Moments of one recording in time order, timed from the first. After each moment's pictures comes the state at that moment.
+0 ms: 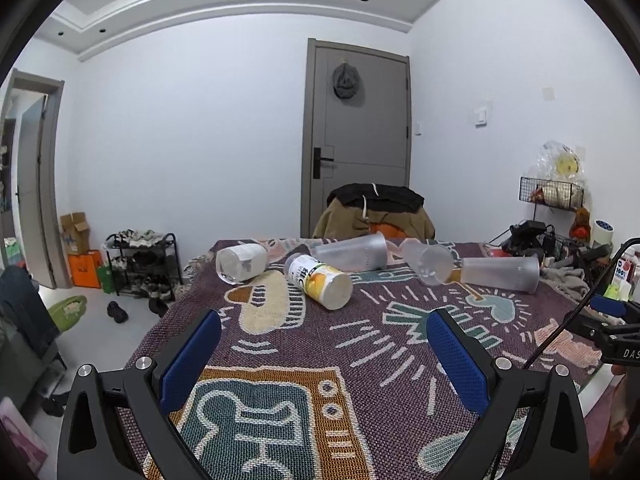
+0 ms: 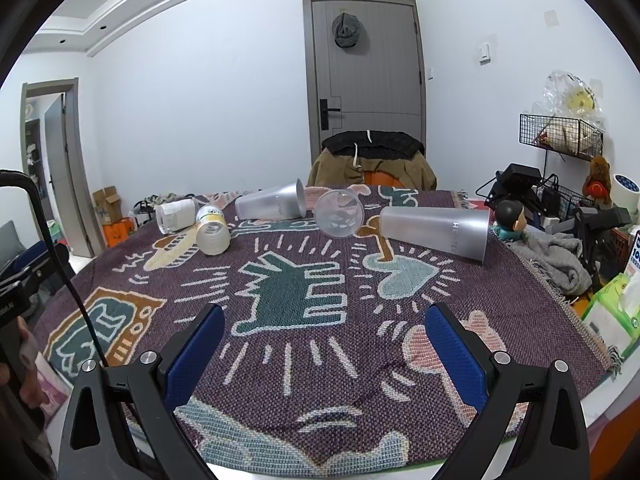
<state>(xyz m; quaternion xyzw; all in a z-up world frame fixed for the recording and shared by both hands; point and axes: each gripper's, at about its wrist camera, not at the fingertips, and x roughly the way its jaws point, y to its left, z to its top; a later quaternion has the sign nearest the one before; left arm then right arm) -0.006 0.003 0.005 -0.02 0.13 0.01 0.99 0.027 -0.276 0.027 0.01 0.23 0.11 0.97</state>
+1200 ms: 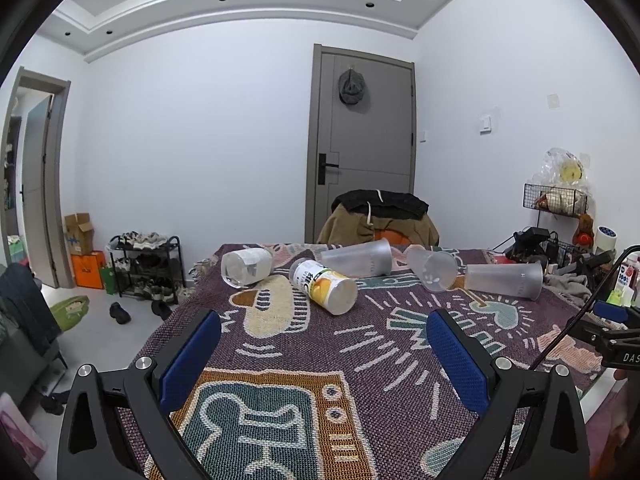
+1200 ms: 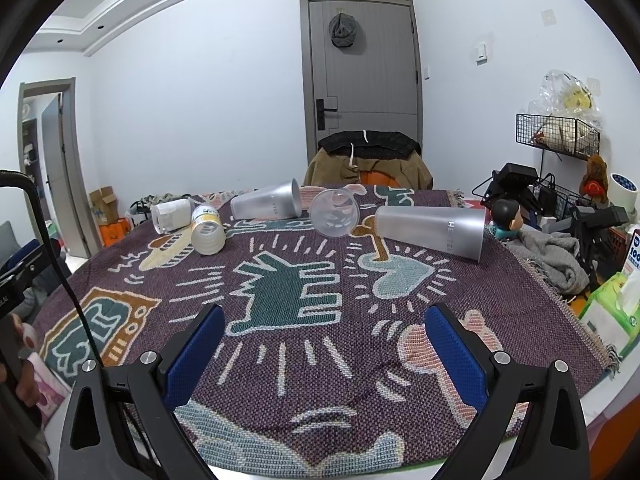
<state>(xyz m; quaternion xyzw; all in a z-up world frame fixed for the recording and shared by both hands) -0.007 0.006 0.004 -0.02 0.12 0.01 0.99 0.029 -0.278 0.025 0.01 0.23 0.10 0.97</state>
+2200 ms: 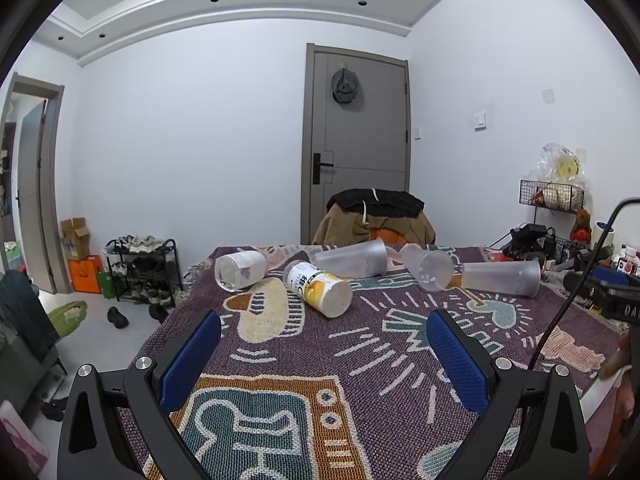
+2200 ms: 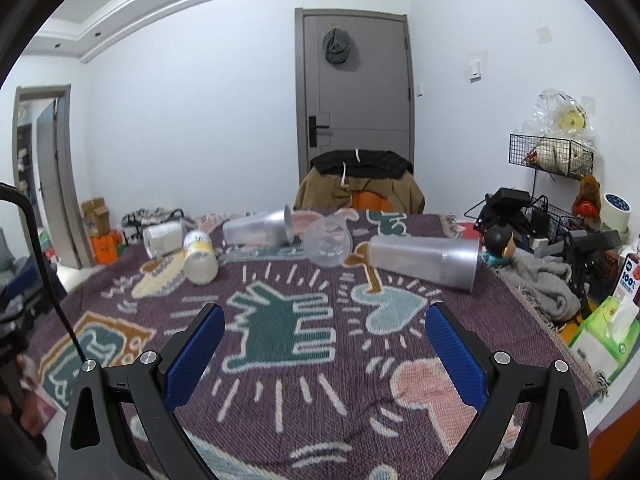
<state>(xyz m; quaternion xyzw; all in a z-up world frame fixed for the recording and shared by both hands) -0.002 0.001 0.008 -0.02 0.12 0.01 0.99 0.041 -0.273 0.053 0.01 0.20 0.08 0.98</state>
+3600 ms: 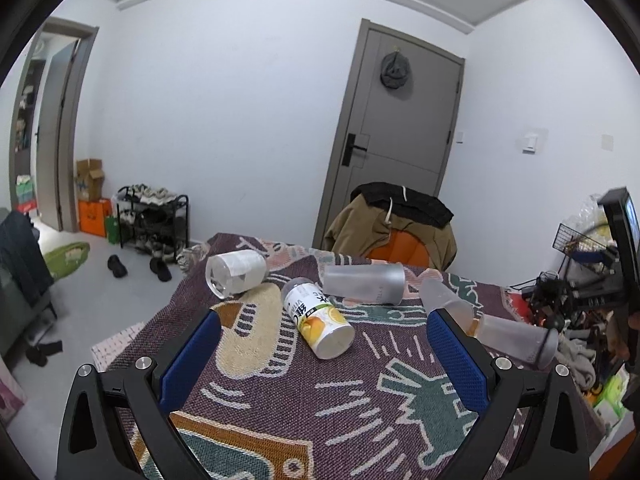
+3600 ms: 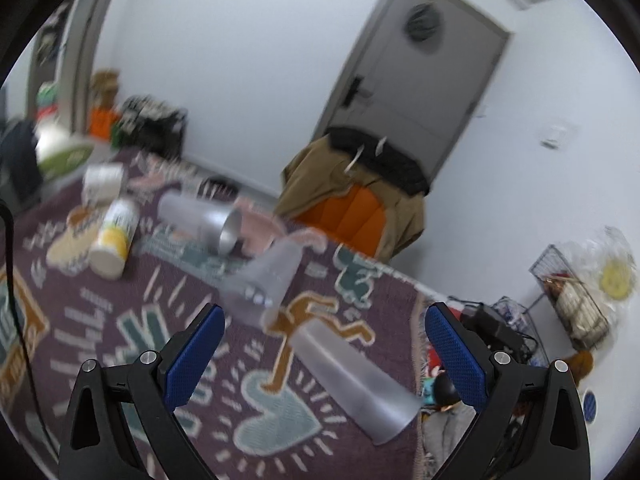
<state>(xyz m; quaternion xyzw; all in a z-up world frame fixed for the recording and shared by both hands) 0.094 0.009 0.055 -0.12 0.18 0.06 0.98 0.242 -0.272 0.138 -0.24 0.30 0.13 0.91</state>
